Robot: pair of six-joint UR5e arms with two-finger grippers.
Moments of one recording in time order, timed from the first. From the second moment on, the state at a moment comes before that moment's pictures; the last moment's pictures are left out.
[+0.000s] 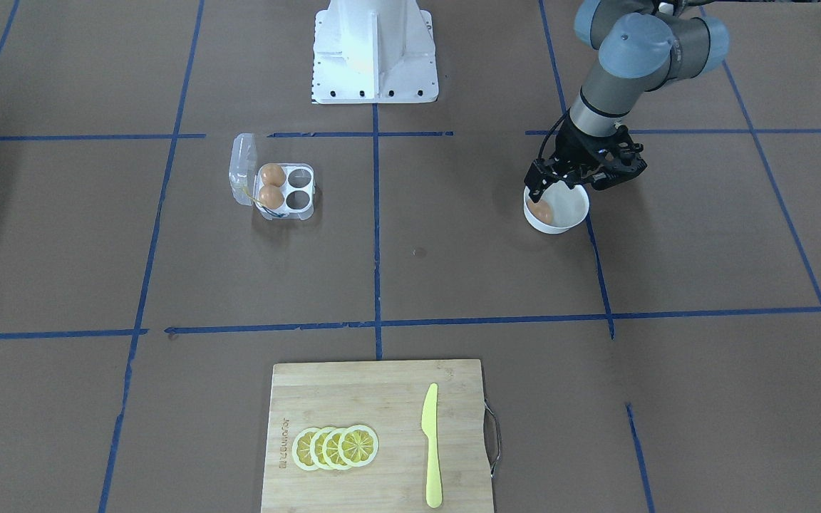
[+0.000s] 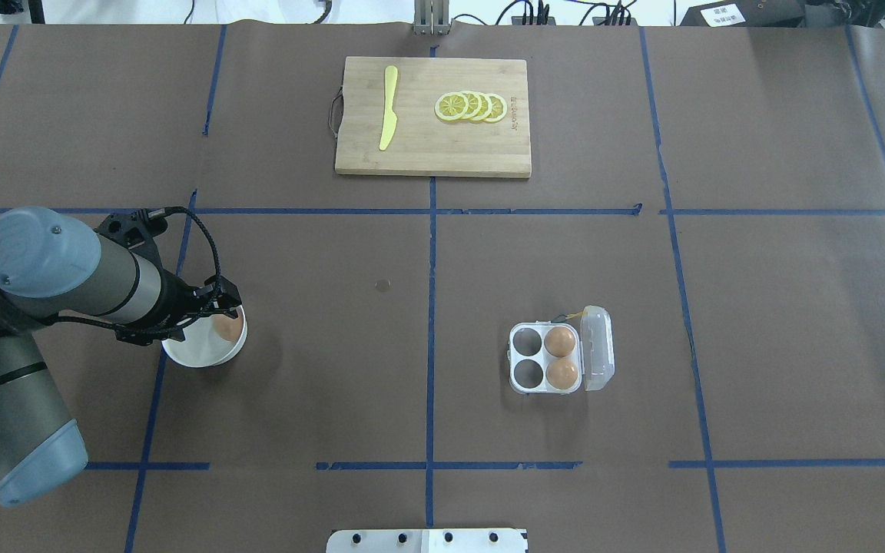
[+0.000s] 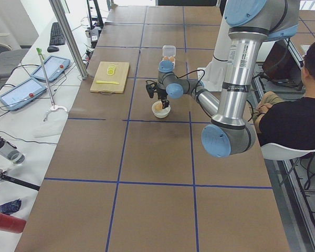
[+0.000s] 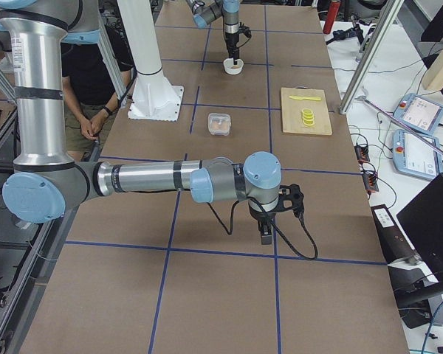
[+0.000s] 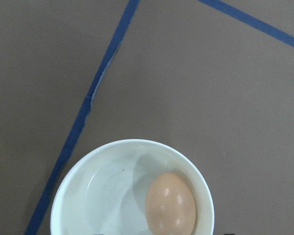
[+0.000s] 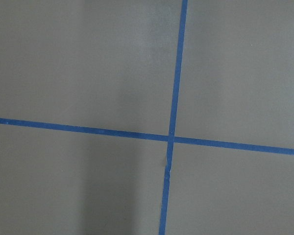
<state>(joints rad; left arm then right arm) -0.60 -1.75 -1.93 -1.85 -1.93 -1.57 1.60 -1.58 1.68 -1.50 2.37 0.01</state>
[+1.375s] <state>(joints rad) -0.59 -1.77 -1.87 -1.86 -1.93 -1.56 1.60 -1.56 1.68 -1.50 2.37 0.01</state>
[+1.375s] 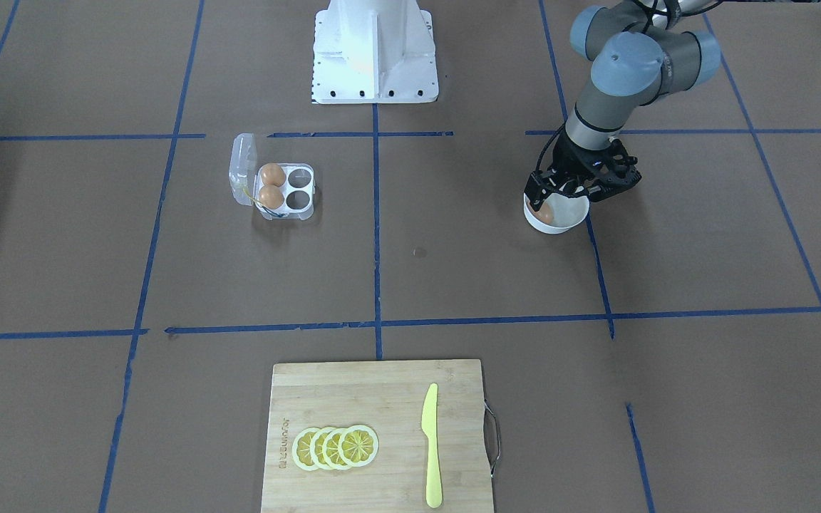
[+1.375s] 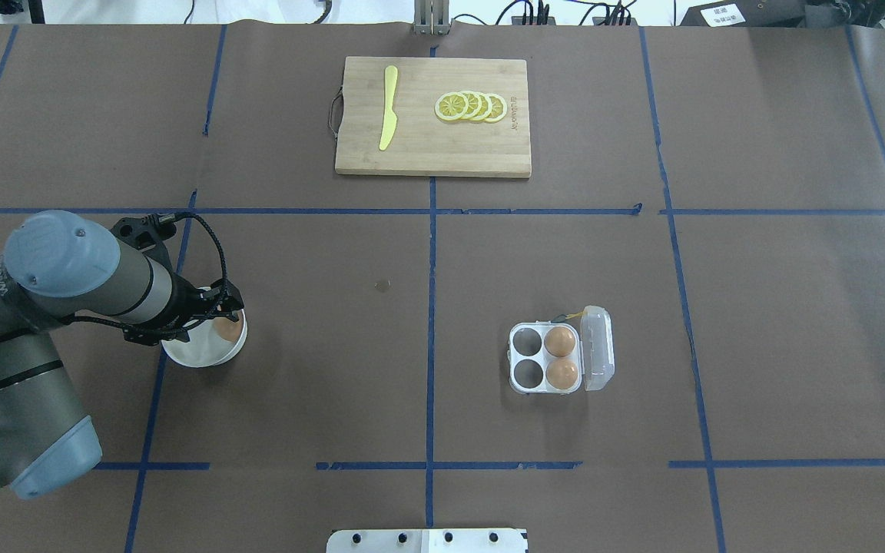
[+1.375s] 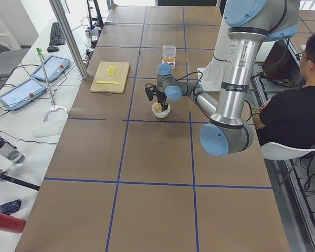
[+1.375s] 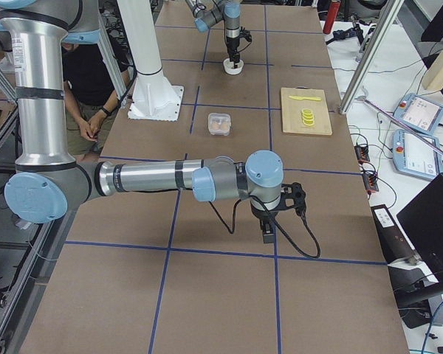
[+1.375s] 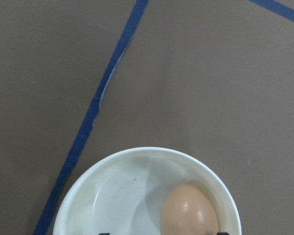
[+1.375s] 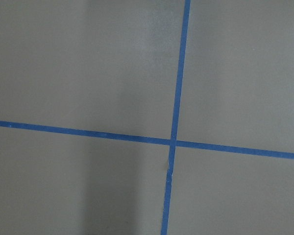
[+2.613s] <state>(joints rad) -0.58 -1.78 -1.85 -1.86 -1.91 -1.56 1.60 -1.56 1.68 -1.50 2.37 0.01</state>
